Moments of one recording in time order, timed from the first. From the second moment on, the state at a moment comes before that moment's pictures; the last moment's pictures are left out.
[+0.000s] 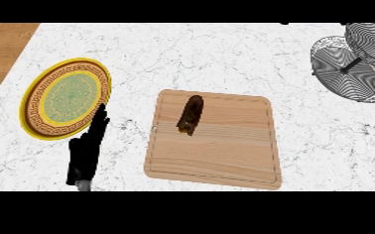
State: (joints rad) left arm 0.04 0.17 -0.16 -1.39 0.03 0.25 -0.01; right arm -0.95 -0.55 -0.74 -0.76 1.14 -0.38 0.82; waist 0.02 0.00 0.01
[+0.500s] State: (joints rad) left arm 0.07 0.16 -0.16 -1.42 0.01 0.26 0.01; right arm -0.95 -0.54 -0.82 -0.77 0.95 -0.67 0.58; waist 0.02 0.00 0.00
